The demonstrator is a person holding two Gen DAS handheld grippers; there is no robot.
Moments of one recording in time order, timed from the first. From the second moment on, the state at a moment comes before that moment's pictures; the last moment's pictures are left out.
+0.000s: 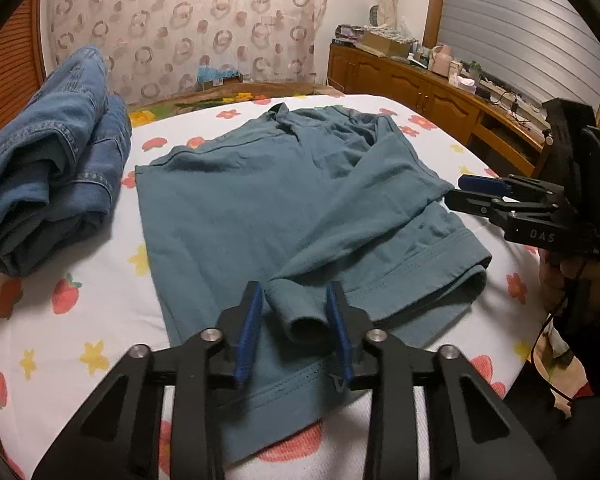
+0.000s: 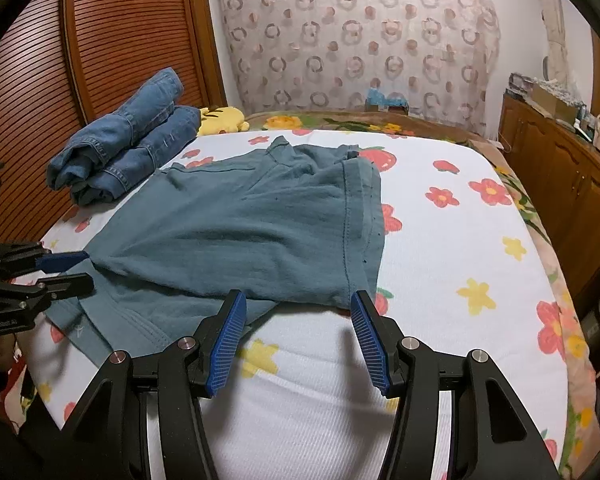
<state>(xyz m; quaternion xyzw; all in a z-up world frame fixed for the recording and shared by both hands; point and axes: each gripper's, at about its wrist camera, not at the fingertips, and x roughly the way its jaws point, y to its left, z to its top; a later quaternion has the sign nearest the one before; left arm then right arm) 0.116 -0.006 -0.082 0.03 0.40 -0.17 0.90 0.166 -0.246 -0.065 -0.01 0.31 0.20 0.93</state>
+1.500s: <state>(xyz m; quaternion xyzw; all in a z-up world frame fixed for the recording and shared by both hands) 0.057 0.032 -0.043 0.00 0.35 -0.14 0.92 0.183 -0.204 0.005 -0.12 0.24 0.25 0.93</state>
